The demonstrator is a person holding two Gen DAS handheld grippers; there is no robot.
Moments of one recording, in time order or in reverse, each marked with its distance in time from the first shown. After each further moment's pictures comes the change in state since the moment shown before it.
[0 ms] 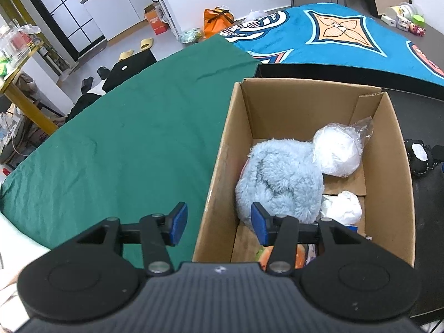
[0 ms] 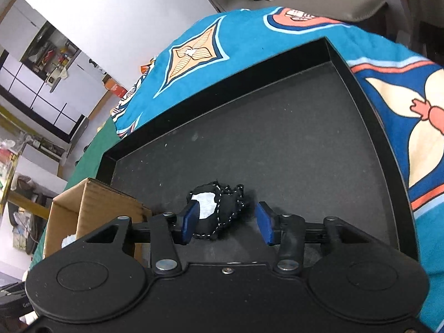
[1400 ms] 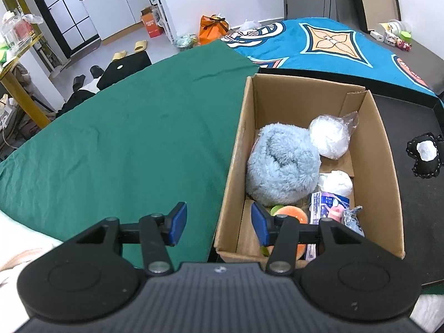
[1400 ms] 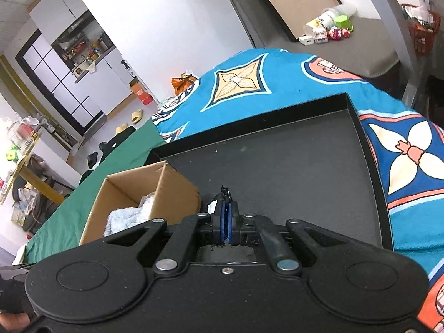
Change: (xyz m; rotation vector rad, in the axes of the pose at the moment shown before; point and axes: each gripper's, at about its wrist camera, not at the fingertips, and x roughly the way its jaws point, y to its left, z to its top) left arm -0.024 0.033 -0.028 -0.043 -0.044 -0.091; right arm -0.080 0.057 -0.027 -0.163 -0.110 0.016
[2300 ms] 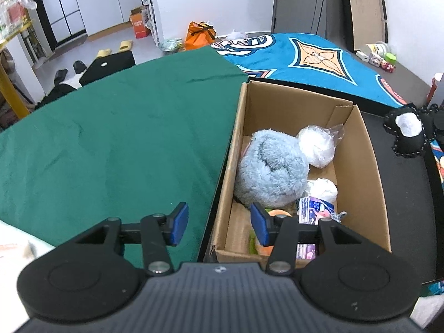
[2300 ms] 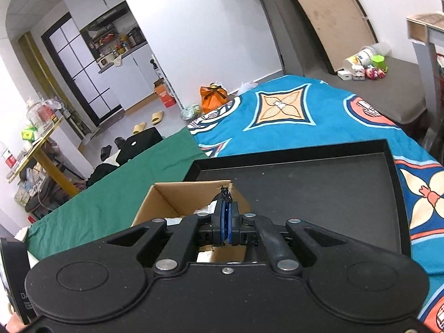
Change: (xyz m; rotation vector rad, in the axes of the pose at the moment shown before) left arm 0.000 0.025 -0.011 -0.067 -0.041 -0.145; right arm -0.019 0.079 0.012 -0.145 -0.054 0.028
